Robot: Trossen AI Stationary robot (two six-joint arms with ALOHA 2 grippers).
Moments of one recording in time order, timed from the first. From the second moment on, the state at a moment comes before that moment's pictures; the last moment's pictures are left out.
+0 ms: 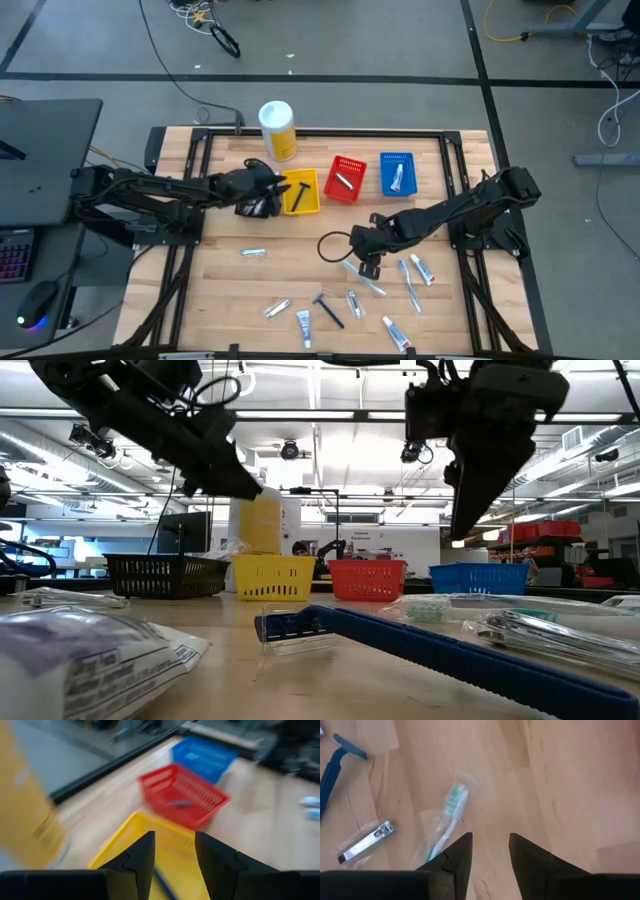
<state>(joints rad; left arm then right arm) 0.14 1.15 0.48 0.27 -0.33 -0.27 0.30 1.64 1.09 -0.66 0.10 0.53</state>
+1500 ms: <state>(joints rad) -0.44 1.44 0.62 0.62 -0.16 -0.14 0.30 1.64 1.05 -0.30 0.20 0.32</state>
